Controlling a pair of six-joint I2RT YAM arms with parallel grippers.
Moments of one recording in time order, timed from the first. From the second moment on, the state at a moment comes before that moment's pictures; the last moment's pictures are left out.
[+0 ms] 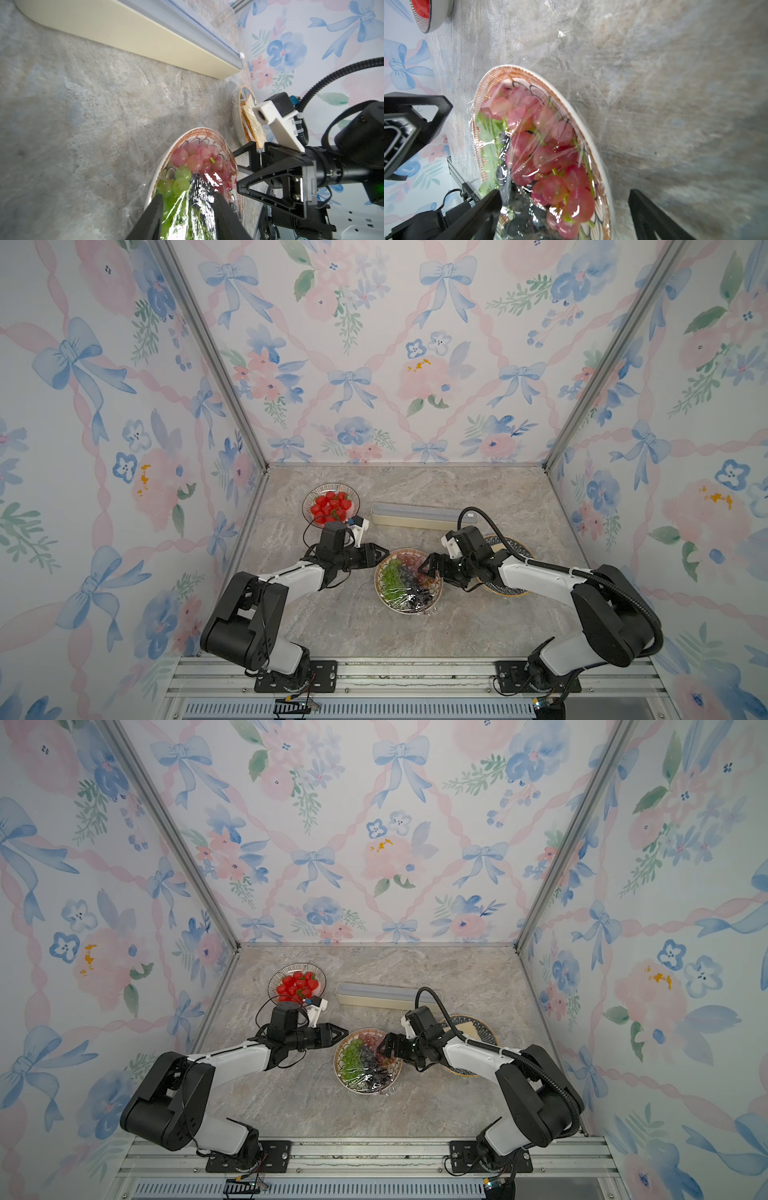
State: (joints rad) left arm -0.33 1.48 0.57 0.24 0.65 -0.54; right arm 0.59 1.52 0.74 -0.19 -0.39 0.75
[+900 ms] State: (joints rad) left arm -0.41 1.57 0.54 0.29 0.61 -0.54; right arm 0.67 1.52 0.74 -0.19 -0.39 0.82
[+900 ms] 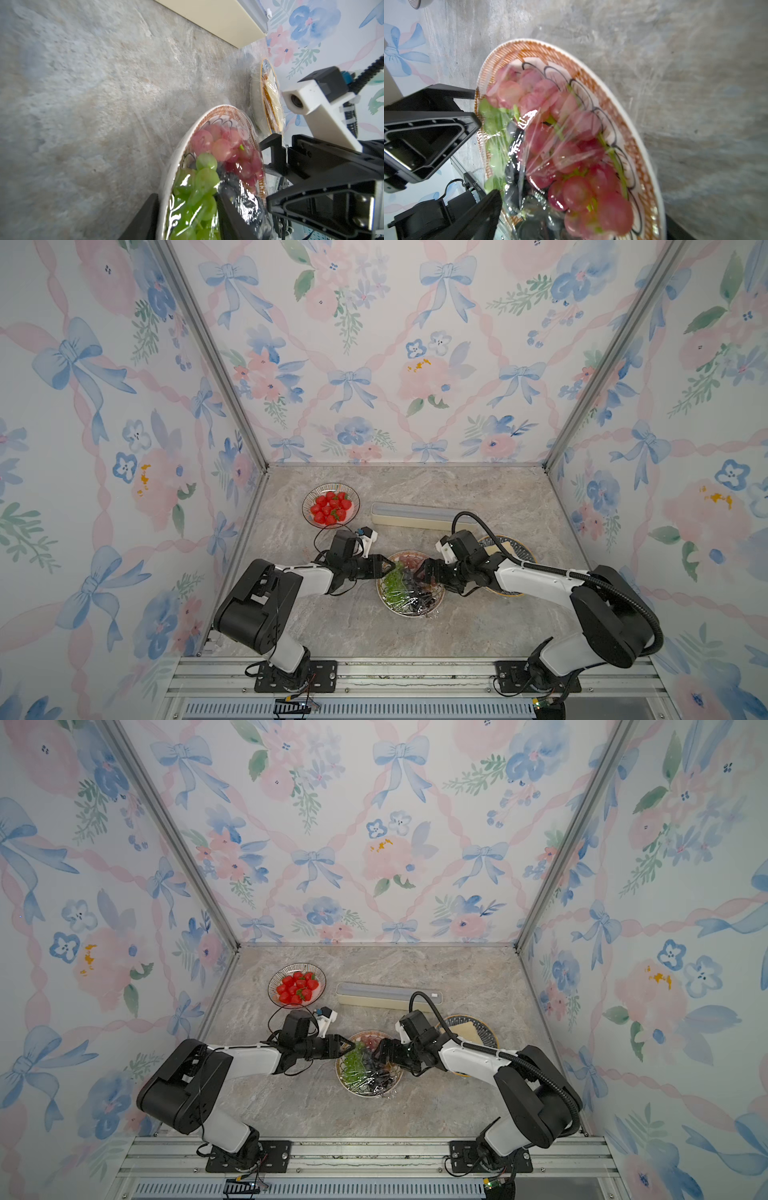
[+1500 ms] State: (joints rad) left arm -0.35 1.40 0.49 0.21 0.49 -0.55; right arm 0.61 1.52 0.81 -0.31 -0.36 0.72
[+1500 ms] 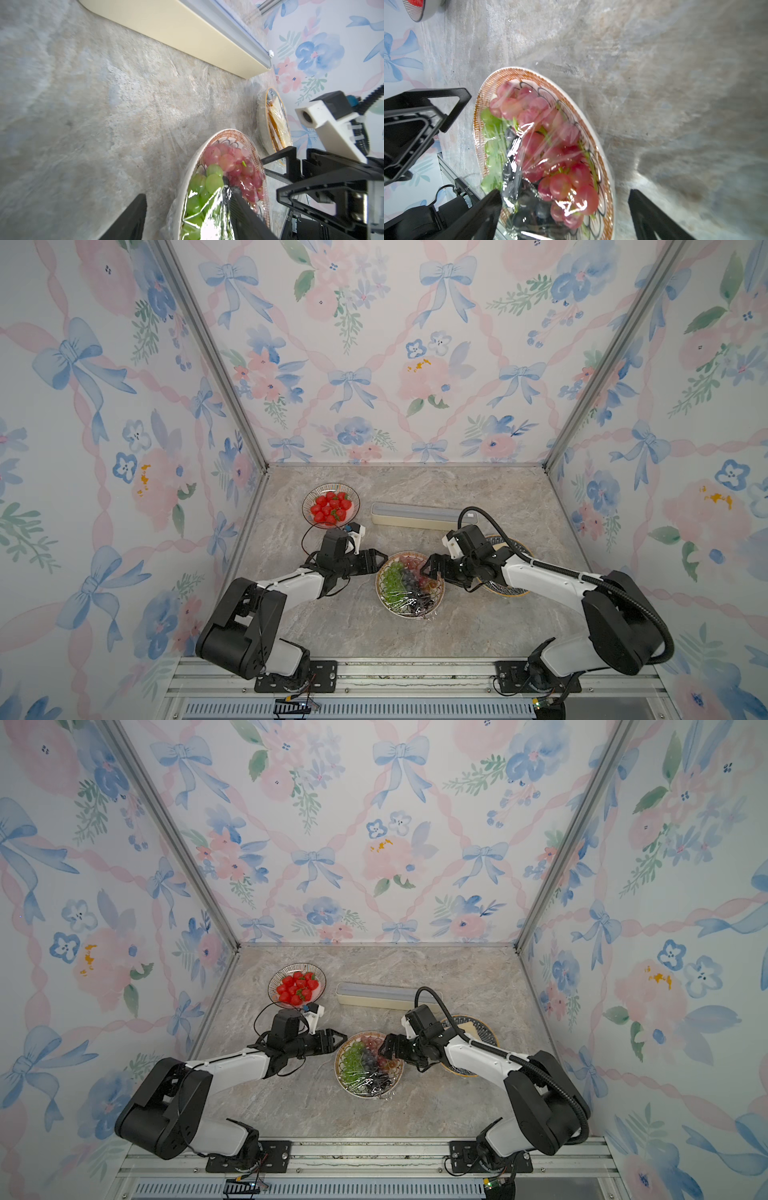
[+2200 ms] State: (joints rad) left arm -0.37 1.24 0.40 -0.01 0.51 -0.58; right arm 0.62 1.65 0.91 -0.27 -0.40 0.66
